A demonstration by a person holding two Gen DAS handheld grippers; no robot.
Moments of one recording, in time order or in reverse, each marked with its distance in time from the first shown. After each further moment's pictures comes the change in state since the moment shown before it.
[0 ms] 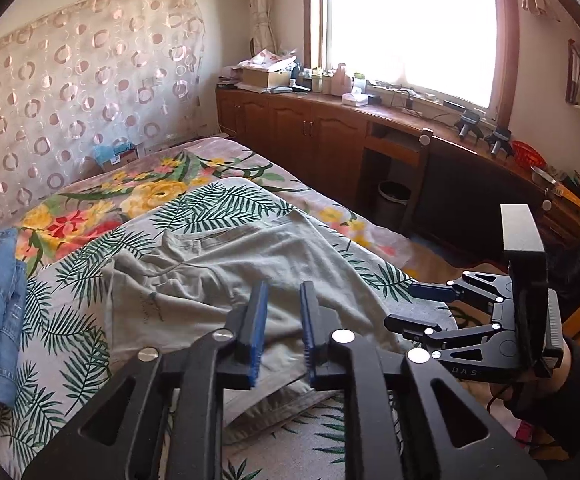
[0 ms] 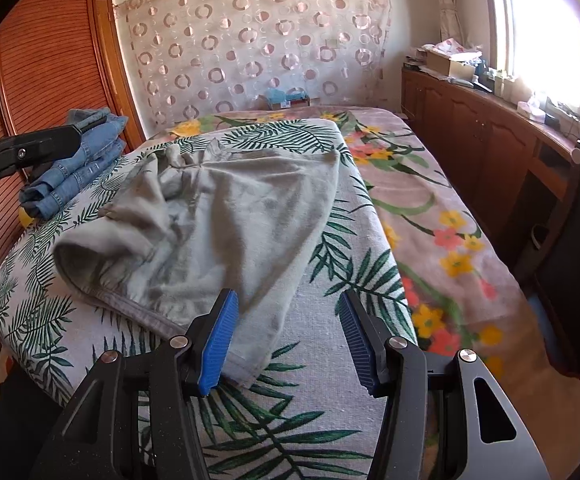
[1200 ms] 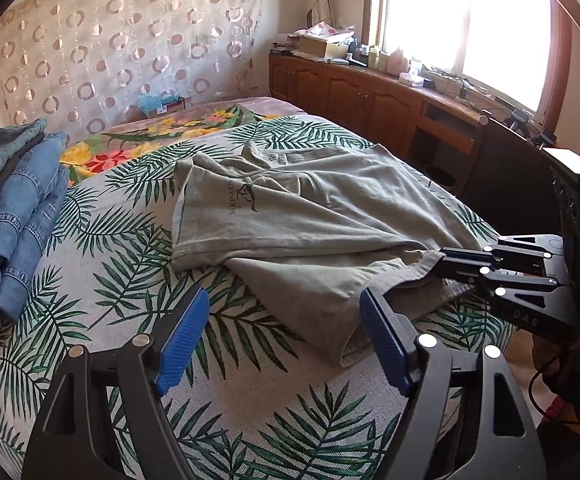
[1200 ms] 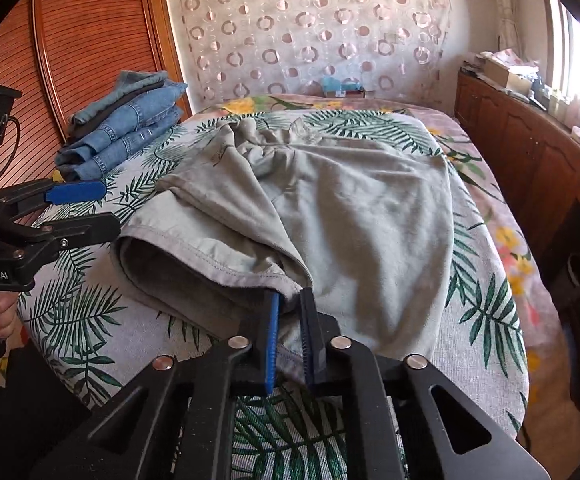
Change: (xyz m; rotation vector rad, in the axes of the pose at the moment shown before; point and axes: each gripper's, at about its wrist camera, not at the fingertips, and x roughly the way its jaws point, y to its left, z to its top) left arm 0.009 0.069 -0.079 -0.137 0.096 0.110; right arm 0.045 0.010 0.020 -0.119 0.047 0.126
